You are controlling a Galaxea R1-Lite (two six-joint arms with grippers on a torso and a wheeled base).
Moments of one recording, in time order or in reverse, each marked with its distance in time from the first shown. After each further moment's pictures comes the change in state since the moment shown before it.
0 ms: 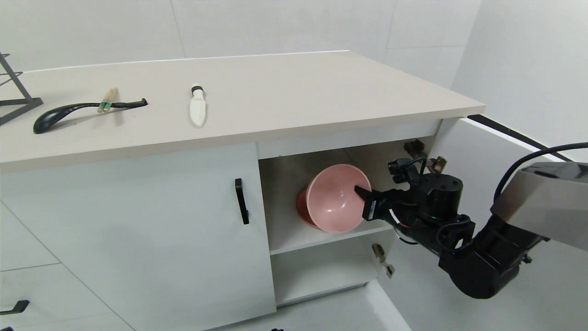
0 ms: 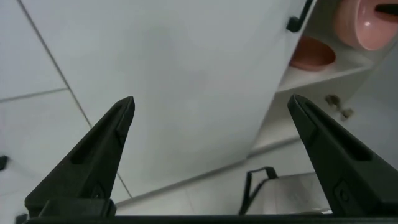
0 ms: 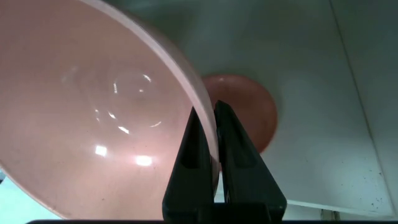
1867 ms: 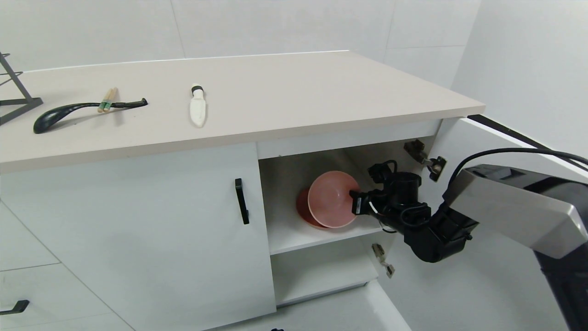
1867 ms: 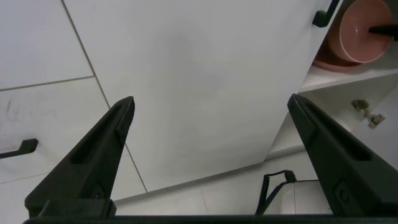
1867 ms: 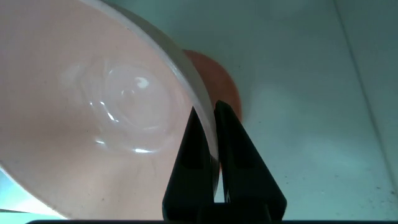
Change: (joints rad) left arm 0.049 -0.115 0.013 0.081 0.054 0.033; right arm -0.074 0.267 -0.376 0.256 -0.008 -0.010
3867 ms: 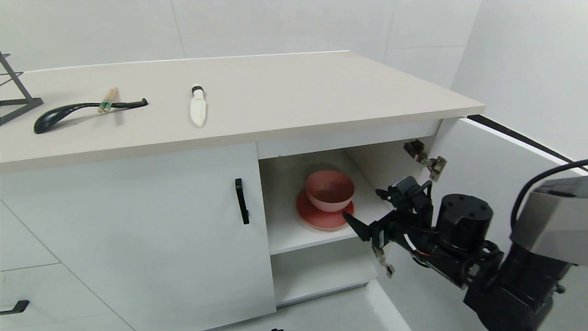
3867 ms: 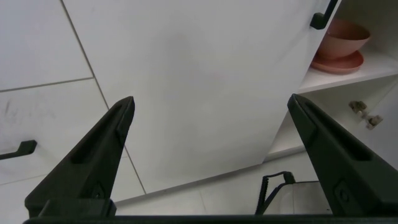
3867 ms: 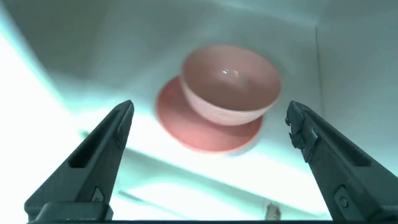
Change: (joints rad) left arm -0.007 -0.009 0.000 0.000 0.000 -0.003; right arm 0.144 -0.355 0.640 -0.470 0.006 -0.334
